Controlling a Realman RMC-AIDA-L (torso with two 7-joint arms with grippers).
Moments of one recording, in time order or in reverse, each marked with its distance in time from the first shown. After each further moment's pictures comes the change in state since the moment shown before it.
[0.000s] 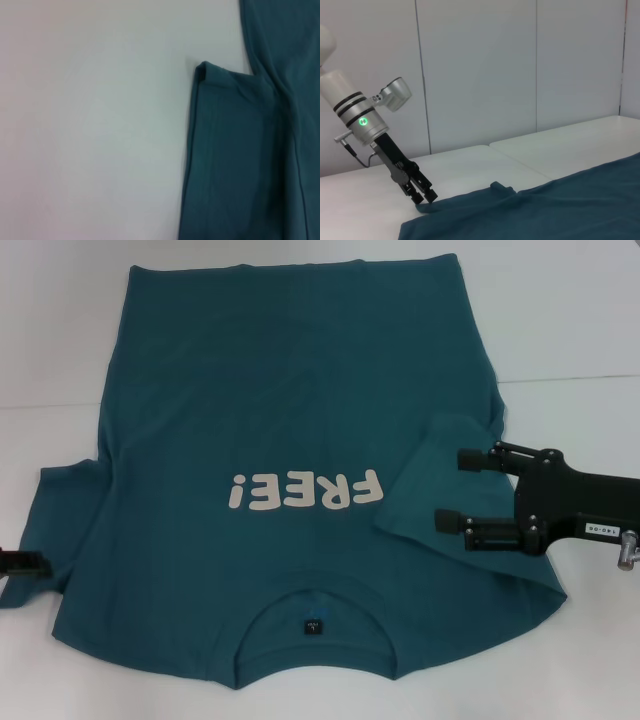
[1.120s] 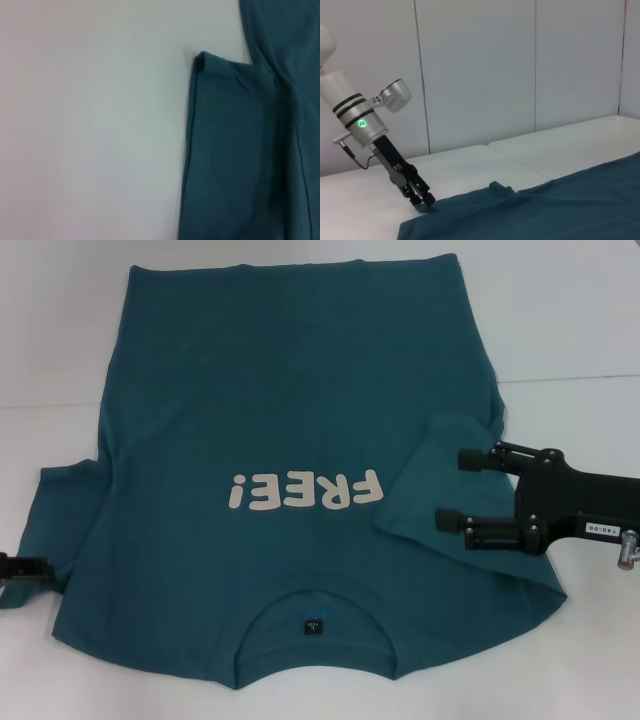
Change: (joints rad) left arm 0.001 0.002 0.028 -0.012 0.000 -0.008 0.005; right arm -0.001 0.000 0.000 -0.001 0.000 0.002 0.000
